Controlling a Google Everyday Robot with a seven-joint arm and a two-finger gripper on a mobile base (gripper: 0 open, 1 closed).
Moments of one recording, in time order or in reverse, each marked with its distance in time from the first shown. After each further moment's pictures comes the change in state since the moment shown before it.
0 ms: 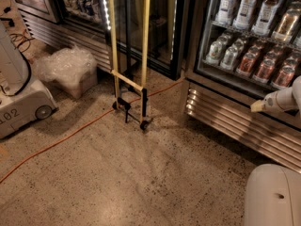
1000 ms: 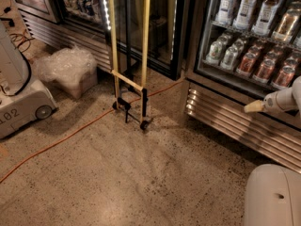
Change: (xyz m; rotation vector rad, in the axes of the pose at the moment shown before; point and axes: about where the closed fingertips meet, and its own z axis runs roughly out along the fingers) arm 0.000 0.000 0.000 0.000 0.000 0.000
